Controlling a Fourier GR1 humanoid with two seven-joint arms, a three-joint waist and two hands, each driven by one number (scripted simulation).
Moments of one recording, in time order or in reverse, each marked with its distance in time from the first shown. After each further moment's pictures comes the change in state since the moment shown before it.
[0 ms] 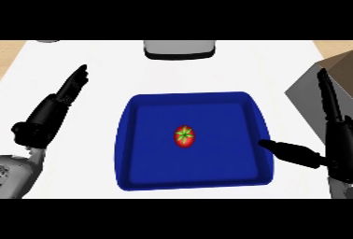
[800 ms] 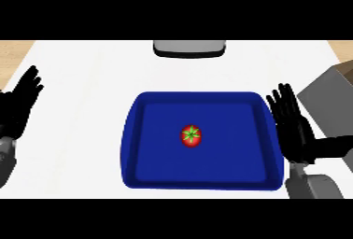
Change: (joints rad) left arm -0.006 0.052 0.163 0.193 0.100 0.137 0.236; right arm -0.039 0.352 -0.184 0.405 -0.743 0.358 -0.360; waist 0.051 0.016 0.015
